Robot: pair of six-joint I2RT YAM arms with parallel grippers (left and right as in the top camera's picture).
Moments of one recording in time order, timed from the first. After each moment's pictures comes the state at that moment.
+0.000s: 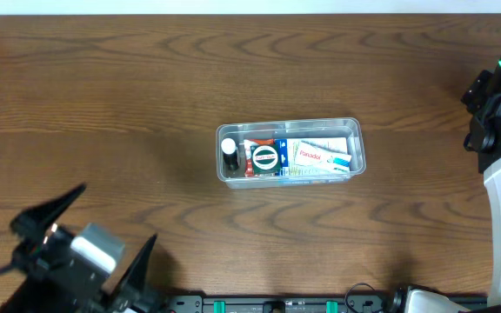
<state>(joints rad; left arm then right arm) -0.45 0.70 1.73 -1.41 -0.01 0.38 -0.21 1.37 1.25 -0.59 0.55 0.30</state>
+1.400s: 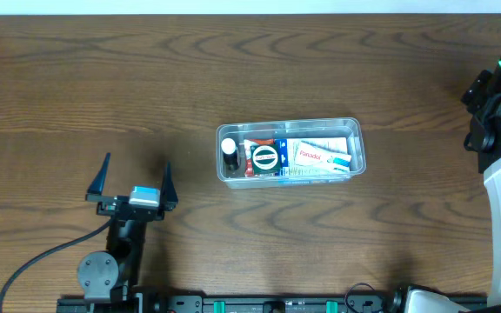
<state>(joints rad) 0.00 0.12 0.13 0.14 0.12 0.38 -0.21 1.37 1.25 -0.59 0.55 0.30</state>
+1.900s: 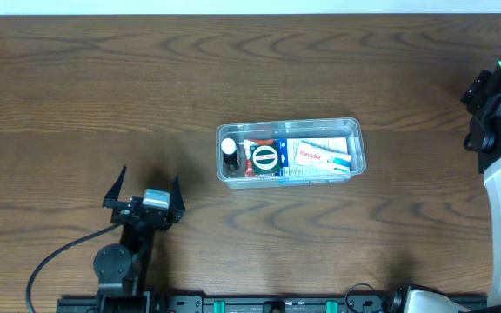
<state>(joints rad) 0.00 0.01 0.01 -0.06 0.10 0.38 -0.21 1.37 1.25 -0.59 0.55 0.30</state>
